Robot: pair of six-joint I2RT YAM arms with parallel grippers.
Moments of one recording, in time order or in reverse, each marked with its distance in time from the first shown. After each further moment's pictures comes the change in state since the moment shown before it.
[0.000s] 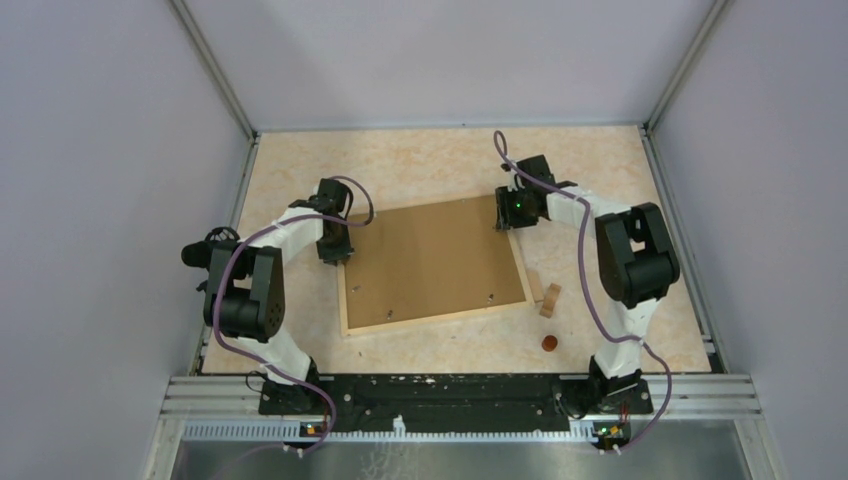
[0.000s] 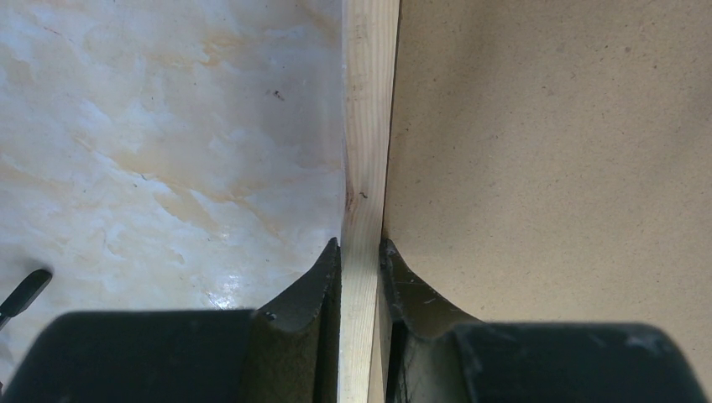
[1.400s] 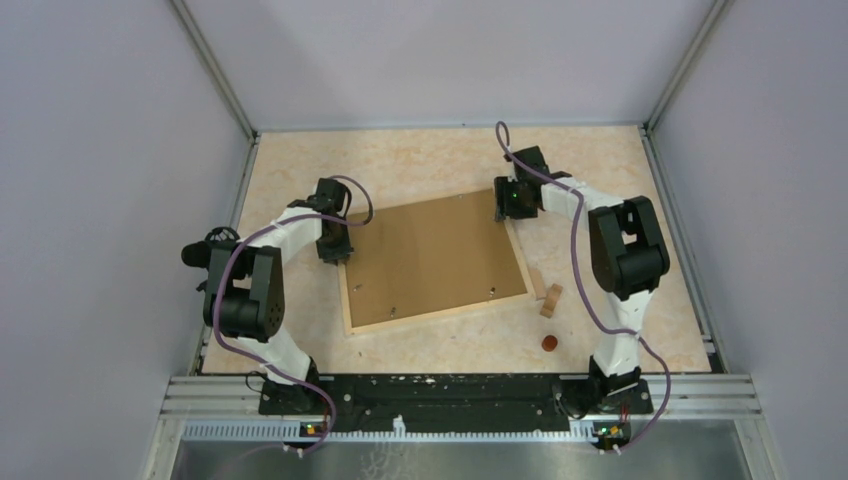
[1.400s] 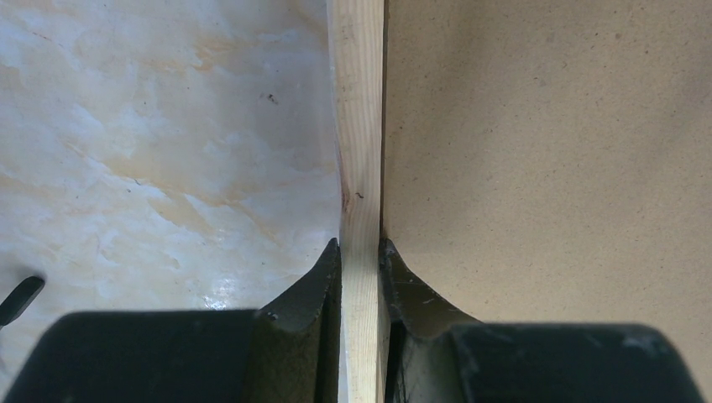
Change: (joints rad) left arm 0.004 0.000 0.000 0.007 0.026 0.007; right arm 0.005 0.079 0.125 -0.052 0.115 0.101
